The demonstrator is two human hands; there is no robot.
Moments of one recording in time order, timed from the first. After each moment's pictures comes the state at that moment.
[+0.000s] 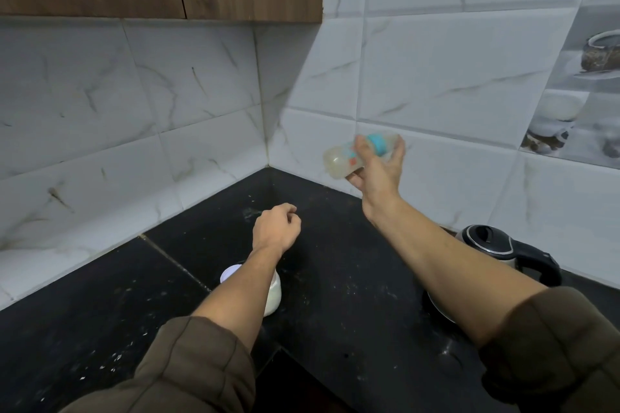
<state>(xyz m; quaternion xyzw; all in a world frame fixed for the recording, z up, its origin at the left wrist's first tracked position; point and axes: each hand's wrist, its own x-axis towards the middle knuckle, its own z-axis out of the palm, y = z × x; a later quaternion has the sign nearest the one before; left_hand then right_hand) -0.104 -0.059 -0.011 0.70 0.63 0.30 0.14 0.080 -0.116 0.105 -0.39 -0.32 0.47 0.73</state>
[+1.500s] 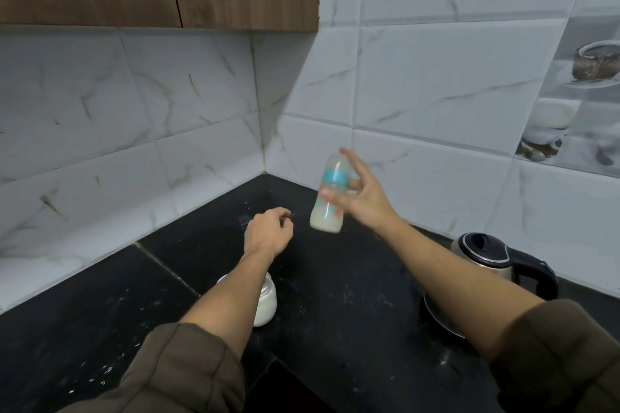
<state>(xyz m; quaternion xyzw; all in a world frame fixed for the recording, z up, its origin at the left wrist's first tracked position) -0.110 -0.051 -0.005 0.71 0.63 0.29 0.13 0.095 -0.124 0.079 -0.47 -0.59 0.38 0.54</state>
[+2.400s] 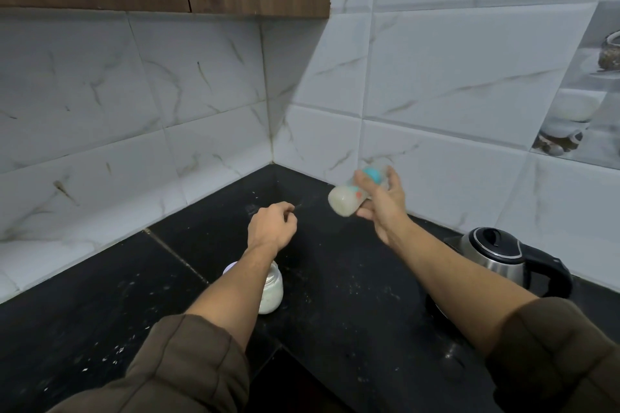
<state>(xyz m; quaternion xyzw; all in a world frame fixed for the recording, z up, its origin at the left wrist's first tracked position) -0.117 -0.058 -0.009 0.70 0.64 0.28 0.12 0.105 -0.109 0.050 -0.47 -0.34 0.50 0.64</state>
